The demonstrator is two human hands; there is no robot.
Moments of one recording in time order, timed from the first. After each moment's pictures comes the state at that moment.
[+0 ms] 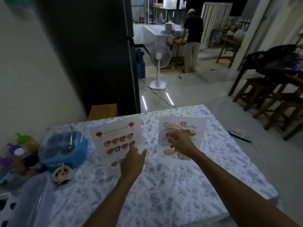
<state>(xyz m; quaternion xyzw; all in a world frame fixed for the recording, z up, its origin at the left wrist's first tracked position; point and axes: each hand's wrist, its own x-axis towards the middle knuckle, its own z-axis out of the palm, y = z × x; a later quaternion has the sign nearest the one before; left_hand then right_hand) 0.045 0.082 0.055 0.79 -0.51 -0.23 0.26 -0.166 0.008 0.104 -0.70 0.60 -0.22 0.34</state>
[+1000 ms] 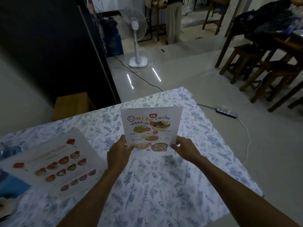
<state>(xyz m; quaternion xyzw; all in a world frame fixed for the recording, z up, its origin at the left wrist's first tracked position) -0.052 -0.055 0.006 0.74 -0.59 -0.20 0.23 -0.330 -0.079 -0.014 -0.66 0.65 -0.15 0.35</state>
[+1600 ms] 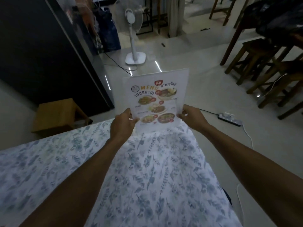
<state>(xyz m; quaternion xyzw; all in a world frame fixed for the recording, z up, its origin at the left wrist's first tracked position) -0.184 -0.325 0.038 0.71 -0.63 -0.20 0.25 -0.474 -0.367 0.017 -0.68 0.66 -0.18 0.27</state>
